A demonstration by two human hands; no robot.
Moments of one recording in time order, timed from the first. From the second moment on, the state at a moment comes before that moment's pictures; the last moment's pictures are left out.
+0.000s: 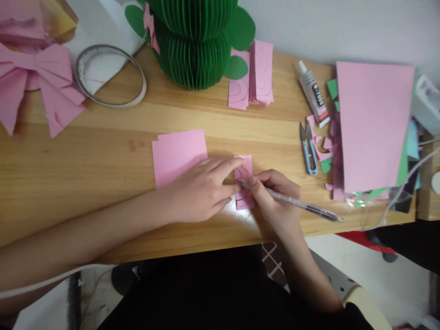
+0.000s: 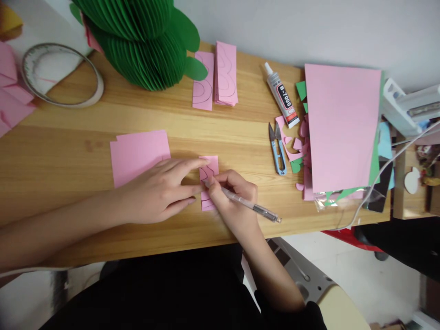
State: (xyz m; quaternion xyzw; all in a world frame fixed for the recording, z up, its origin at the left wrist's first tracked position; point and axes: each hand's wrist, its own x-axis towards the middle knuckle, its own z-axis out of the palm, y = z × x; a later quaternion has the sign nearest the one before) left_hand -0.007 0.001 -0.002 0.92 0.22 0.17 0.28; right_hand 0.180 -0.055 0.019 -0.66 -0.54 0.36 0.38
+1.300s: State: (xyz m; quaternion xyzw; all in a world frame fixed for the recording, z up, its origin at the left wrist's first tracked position) left_hand -0.011 0.002 -0.002 0.93 0.21 0.16 0.24; right_hand 0.191 -0.084 0.019 -0.68 -0.50 0.32 0.43
